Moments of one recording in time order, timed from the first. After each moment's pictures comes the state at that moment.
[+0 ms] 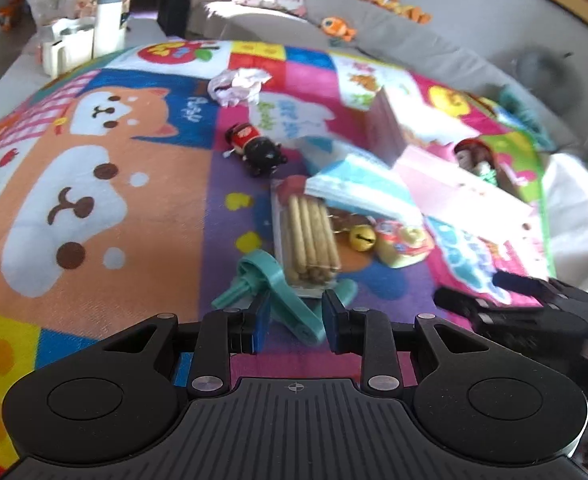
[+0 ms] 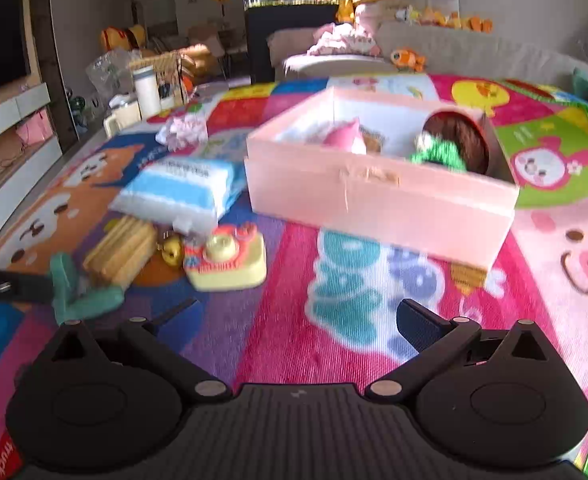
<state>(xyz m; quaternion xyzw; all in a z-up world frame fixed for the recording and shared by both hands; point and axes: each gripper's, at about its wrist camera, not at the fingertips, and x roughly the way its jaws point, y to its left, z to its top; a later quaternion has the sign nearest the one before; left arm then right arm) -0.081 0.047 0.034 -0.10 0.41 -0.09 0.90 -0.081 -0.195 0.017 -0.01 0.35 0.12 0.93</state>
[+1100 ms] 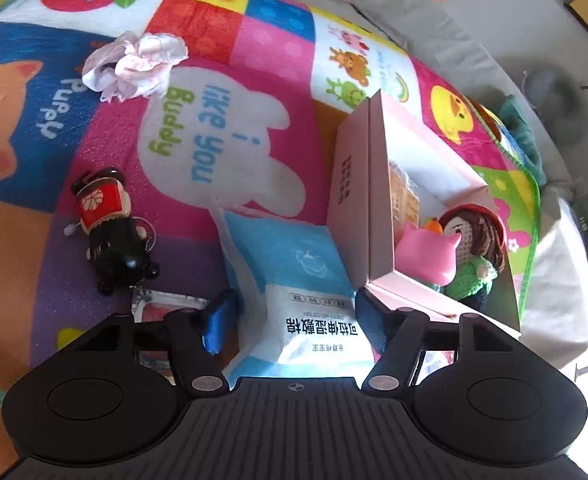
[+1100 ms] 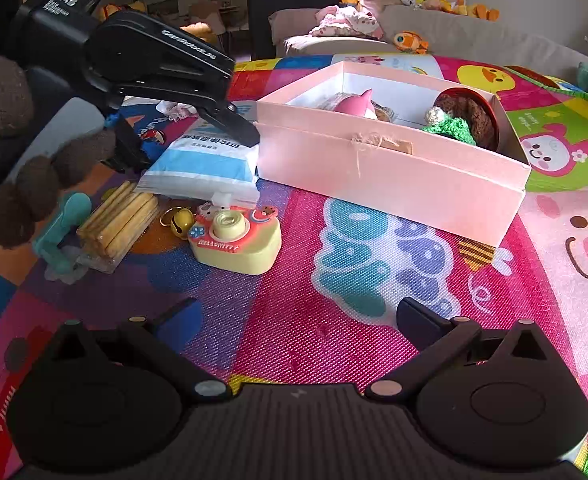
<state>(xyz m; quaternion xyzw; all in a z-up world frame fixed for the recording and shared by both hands) 0.084 0.010 0.028 -0.21 0.49 -0.15 0.83 -0.085 -0.186 0.010 -0.03 0.37 0.11 0.92</state>
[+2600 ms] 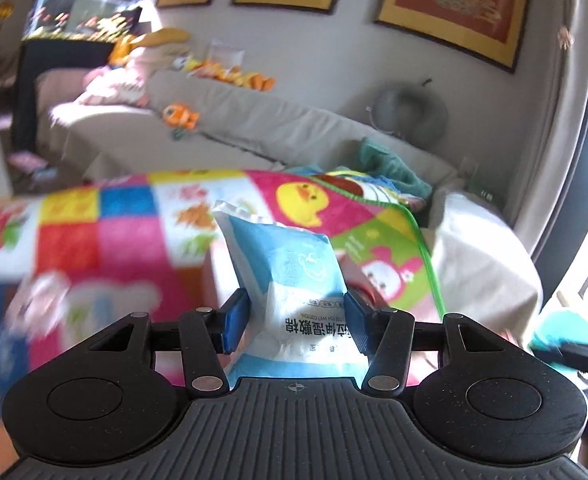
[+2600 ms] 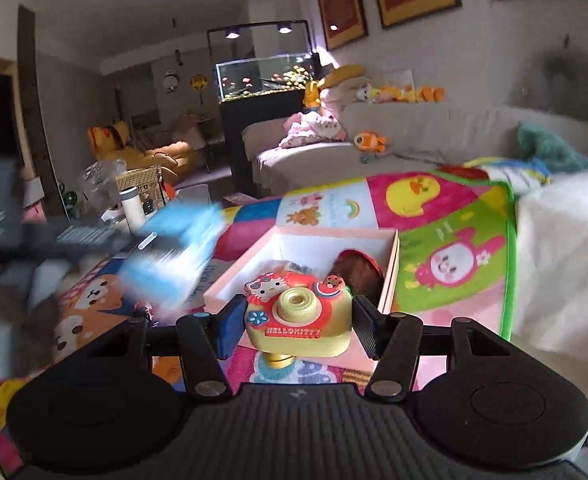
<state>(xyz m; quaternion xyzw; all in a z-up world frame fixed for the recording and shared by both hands) 0.056 -0.043 0.117 -0.05 0.26 -0.31 0.91 -0.112 -0.281 0.116 0.07 0.23 0.09 0.97</state>
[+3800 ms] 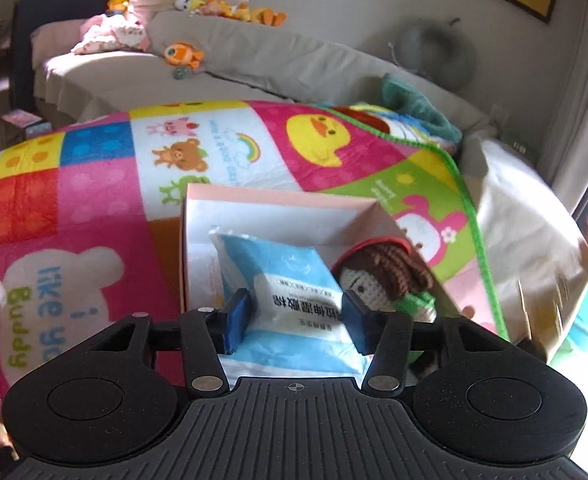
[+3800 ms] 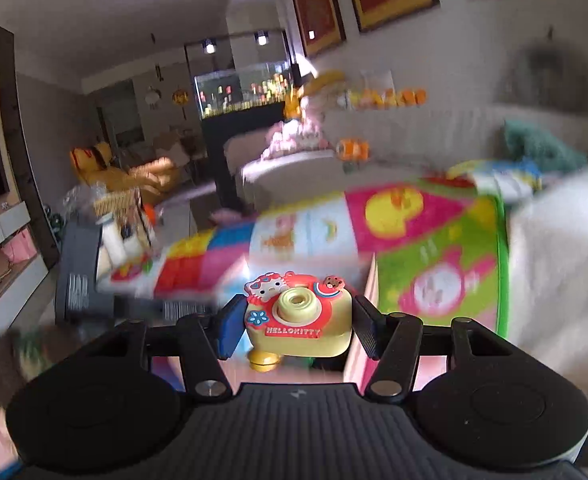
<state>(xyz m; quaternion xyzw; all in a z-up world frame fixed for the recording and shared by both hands) 0.114 -0.090 0.068 -0.05 0.34 -0.29 0.89 -0.059 -0.307 0.134 0.08 0.20 0.07 0.97</state>
